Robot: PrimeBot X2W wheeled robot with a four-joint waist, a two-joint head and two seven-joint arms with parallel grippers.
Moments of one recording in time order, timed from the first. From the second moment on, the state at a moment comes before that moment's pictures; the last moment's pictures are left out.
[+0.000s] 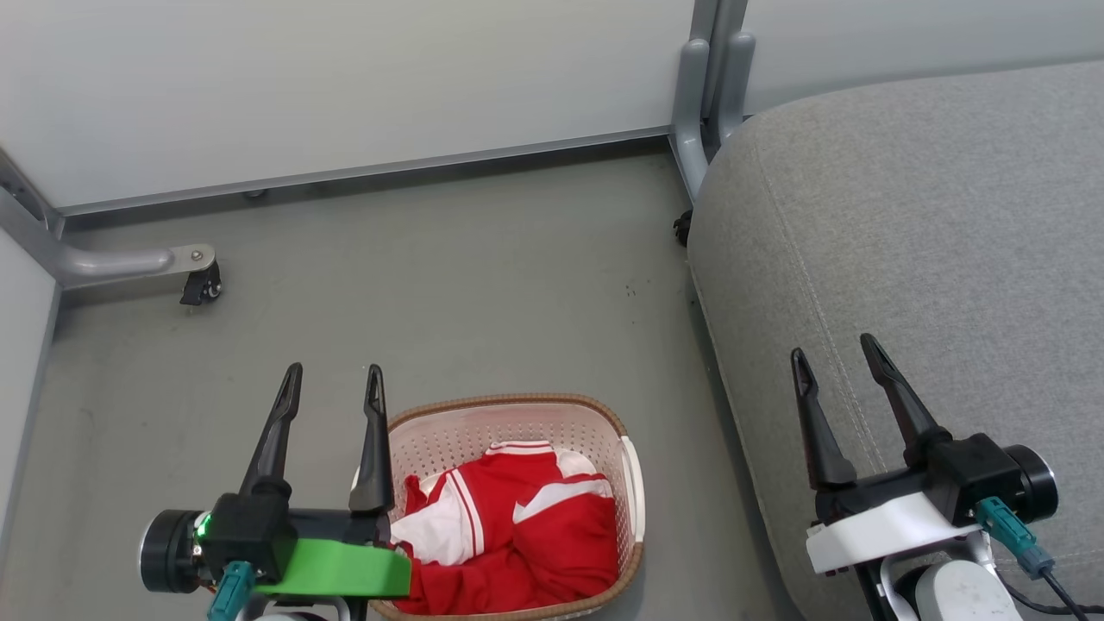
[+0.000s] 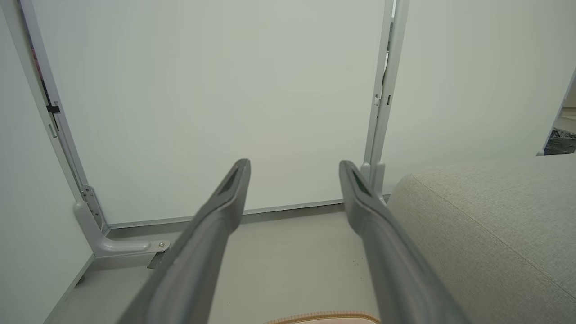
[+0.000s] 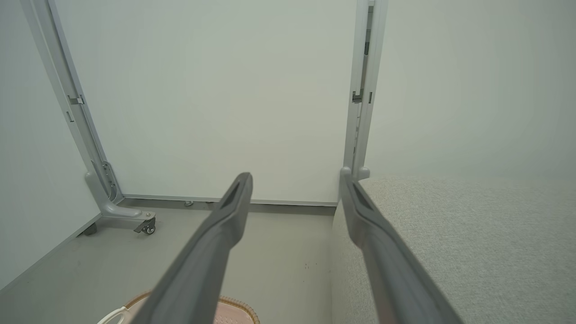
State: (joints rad) left arm 0.00 0.05 -0.16 0.00 -0.13 0.01 -0.26; right arm -0.01 -0.05 0.07 0.02 0.05 0.13 -0.26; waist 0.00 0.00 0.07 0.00
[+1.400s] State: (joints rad) left arm -0.72 0.05 -0.54 1.00 -0.10 -0.05 -0.26; right arm -0.35 -0.08 -0.02 -0.17 0.12 0.13 -0.26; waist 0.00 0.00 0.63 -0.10
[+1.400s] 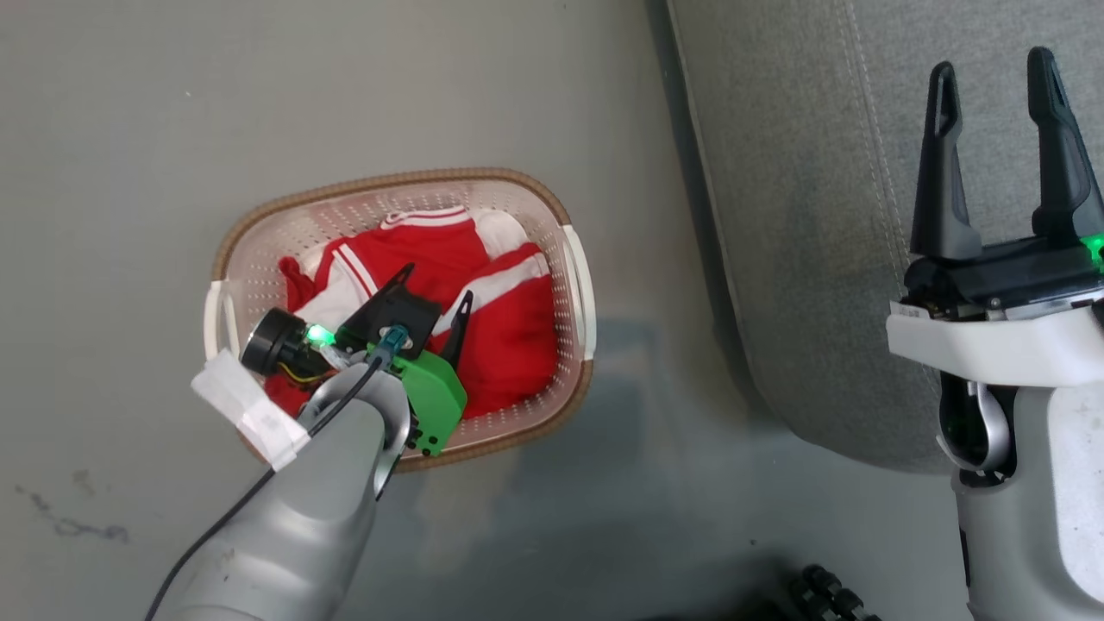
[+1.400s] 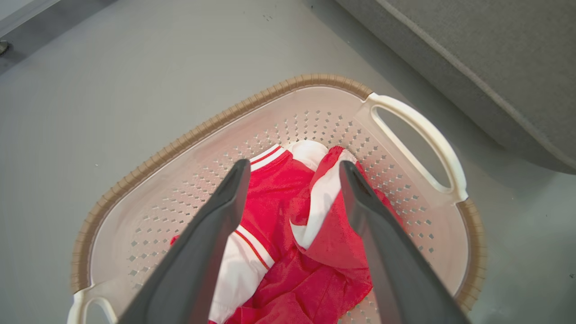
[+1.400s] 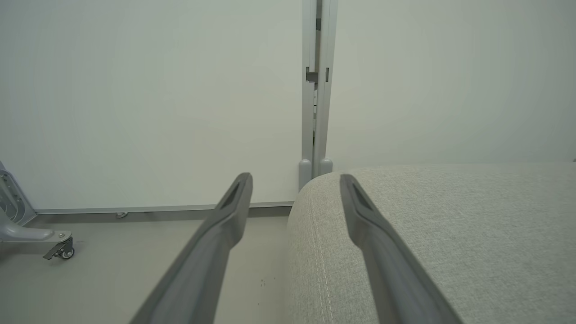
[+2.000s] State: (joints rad) left arm -0.90 0.08 -0.56 1.27 -0.12 -0.09 -0.21; right arm -0.44 -0.05 0.00 -0.31 0.18 0.13 -0.26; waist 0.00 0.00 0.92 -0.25
